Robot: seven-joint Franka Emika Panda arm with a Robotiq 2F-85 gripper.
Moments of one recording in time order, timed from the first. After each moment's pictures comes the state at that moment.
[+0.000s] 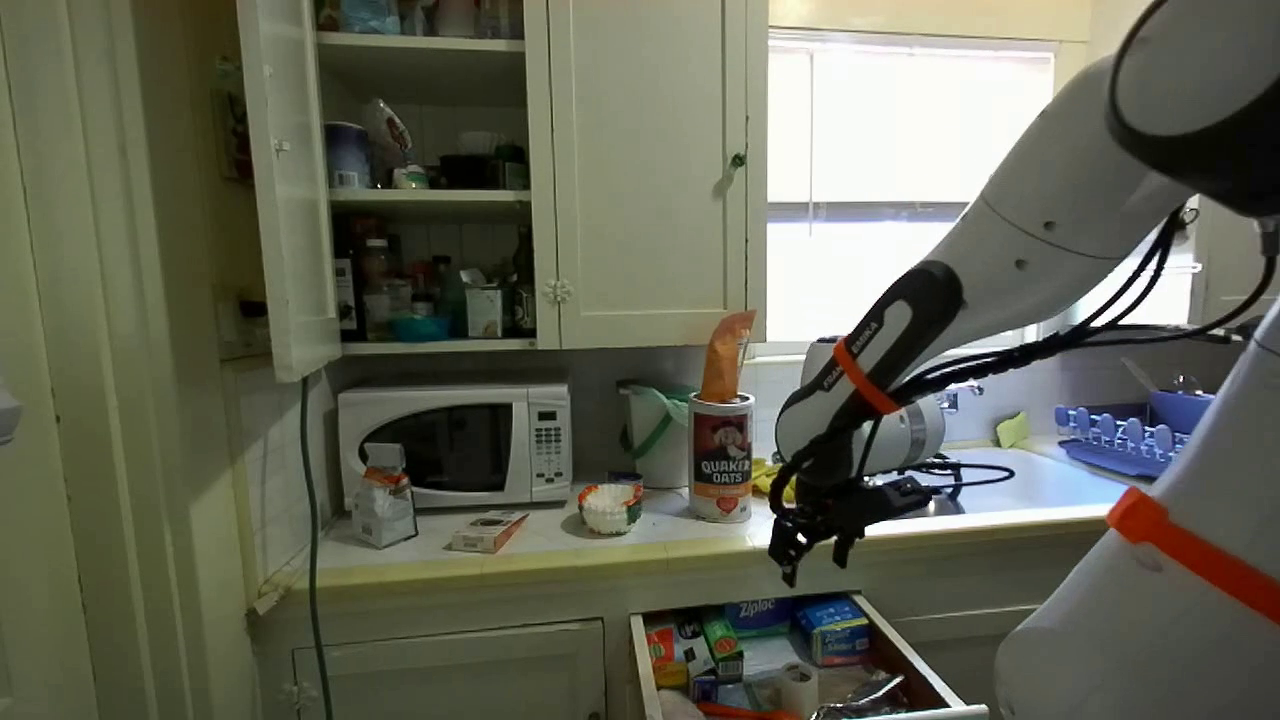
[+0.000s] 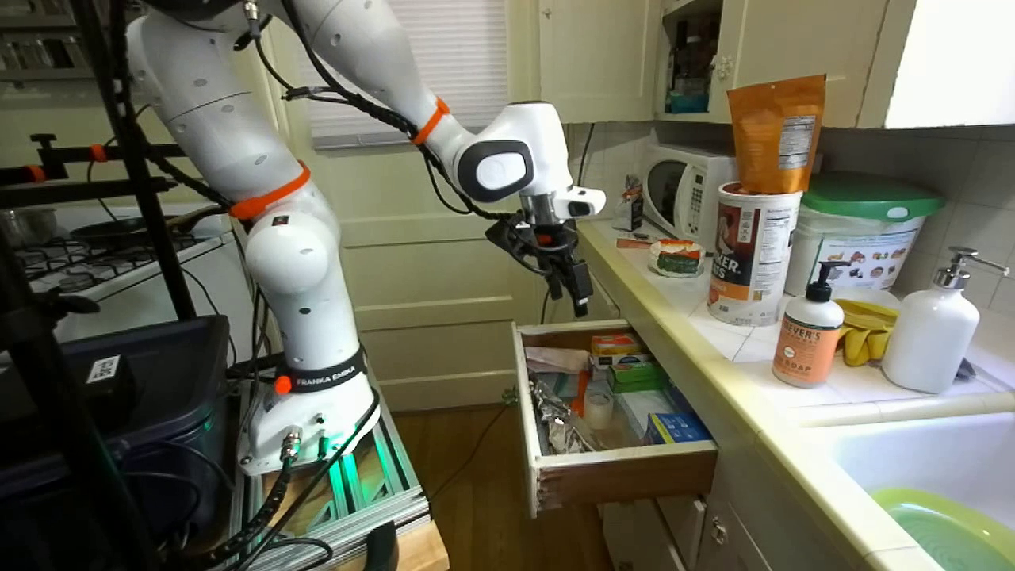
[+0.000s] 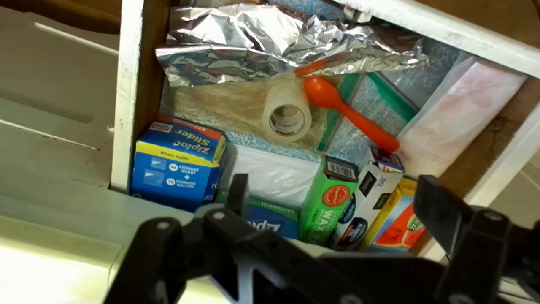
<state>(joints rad) -0.18 -0.36 -0.16 -2.78 -0.16 2.63 -0.10</state>
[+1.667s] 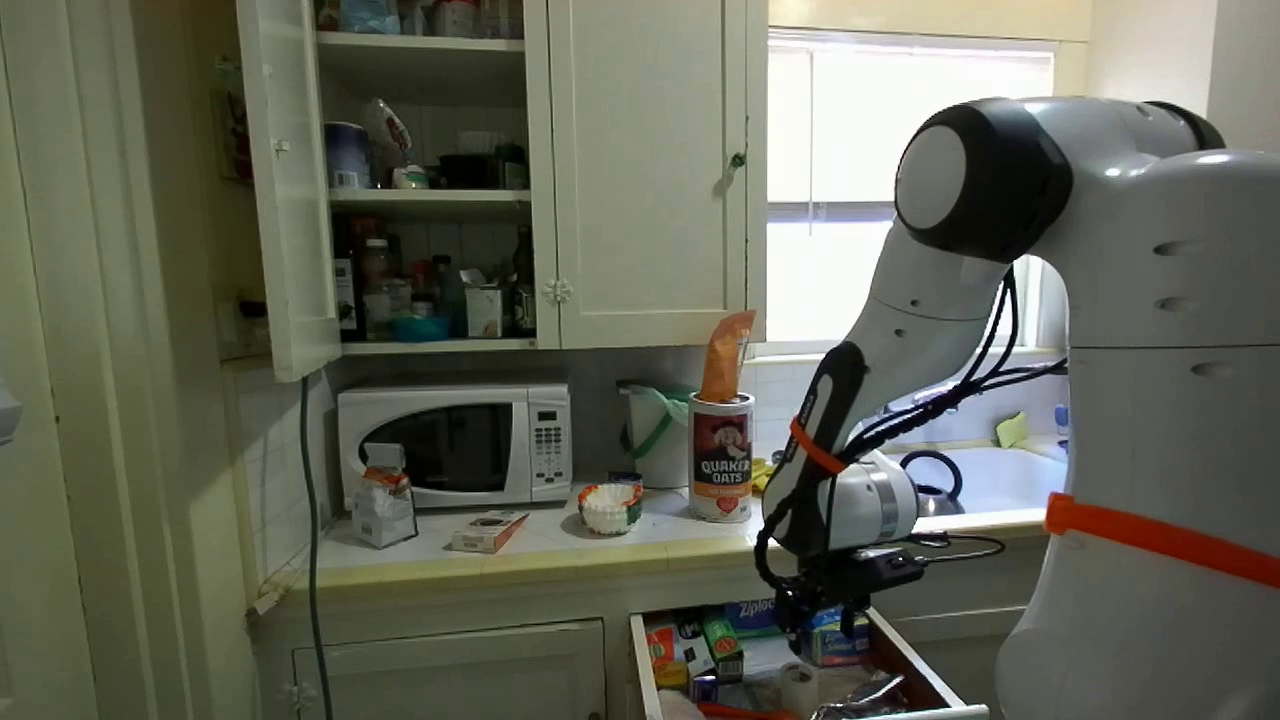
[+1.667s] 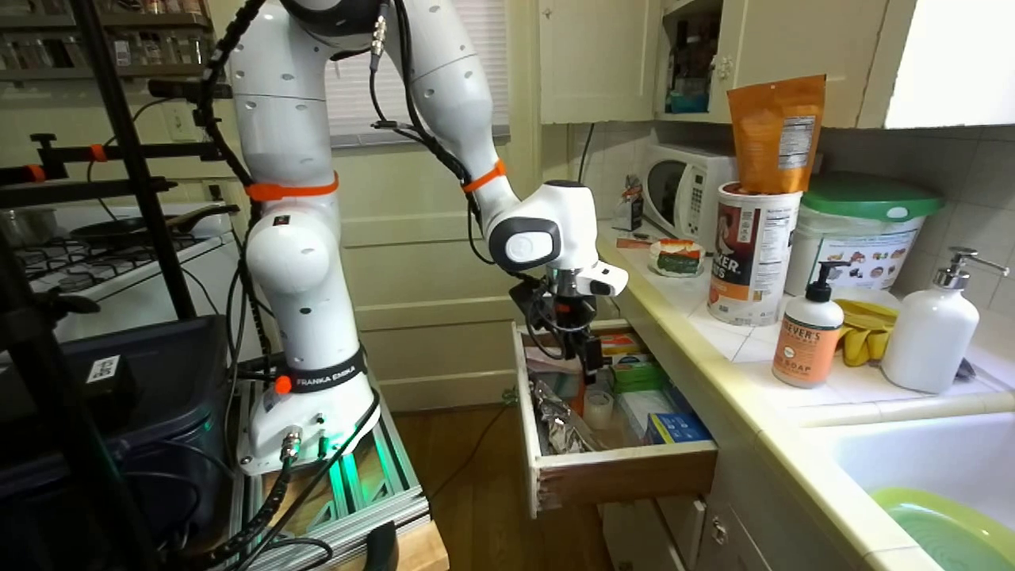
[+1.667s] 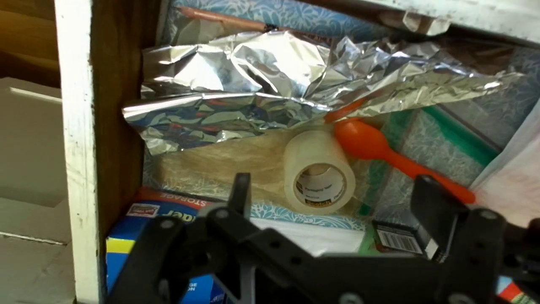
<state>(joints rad) -0.17 0.07 -0.20 -2.69 -0.04 2.86 -0.12</state>
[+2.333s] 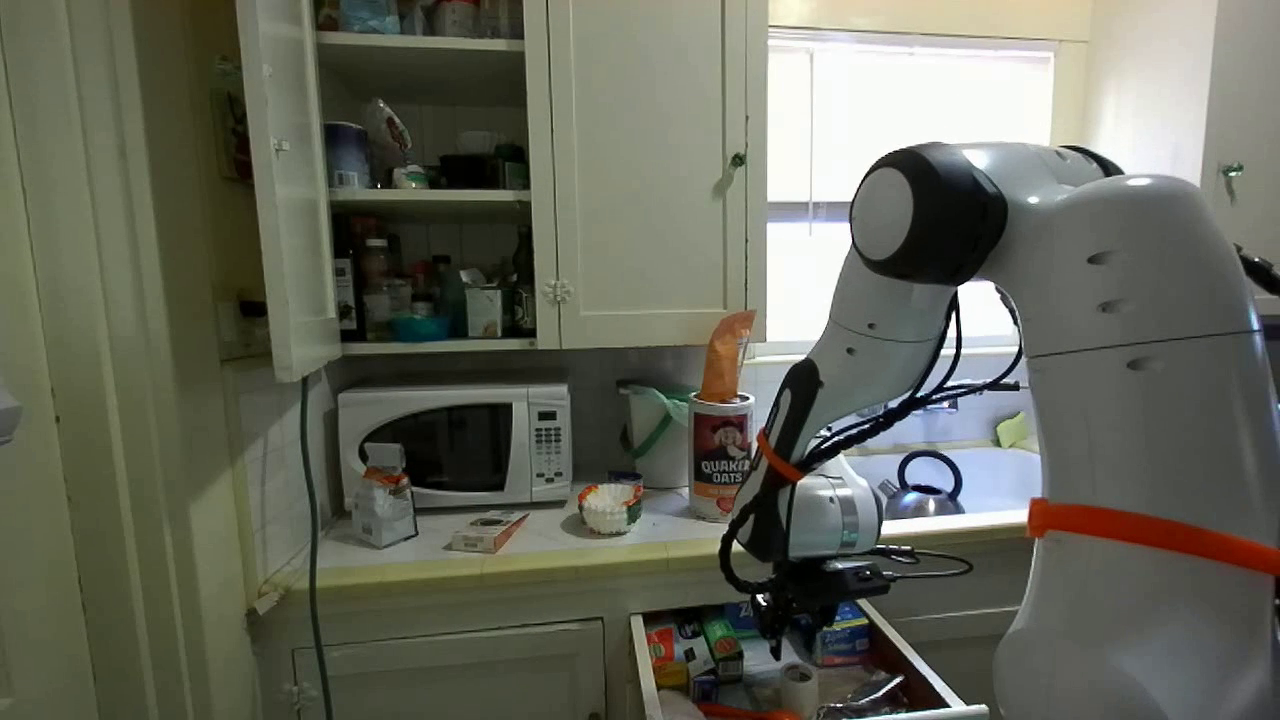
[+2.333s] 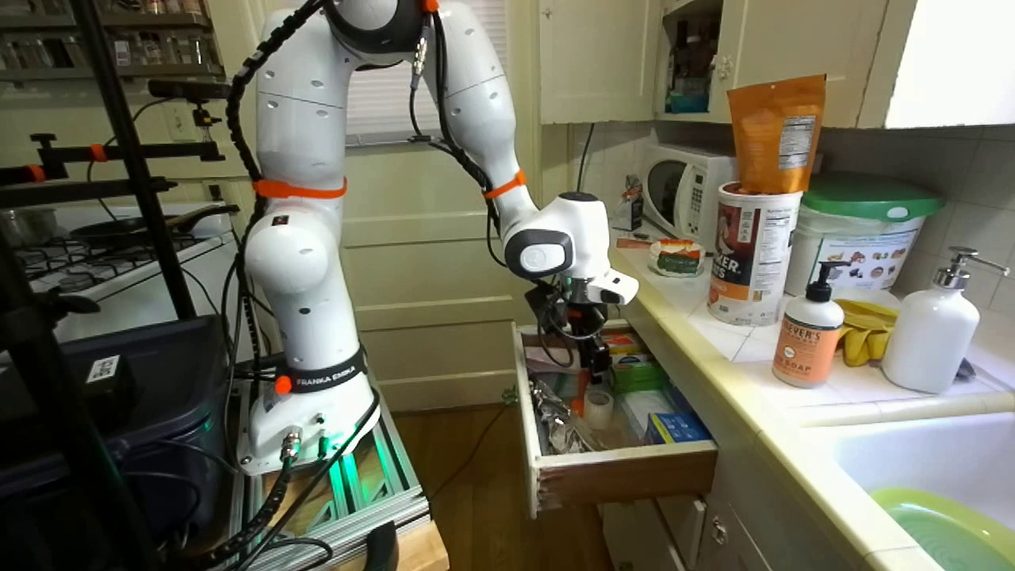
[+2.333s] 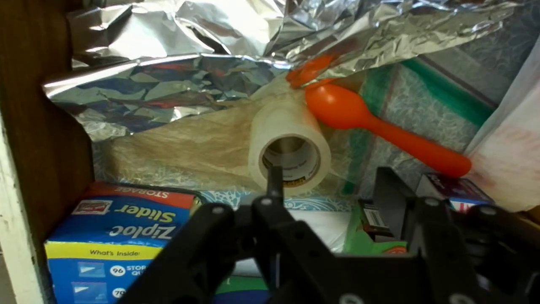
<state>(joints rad) -0.19 0.20 -0.11 -2.58 0.11 2.90 -0.13</state>
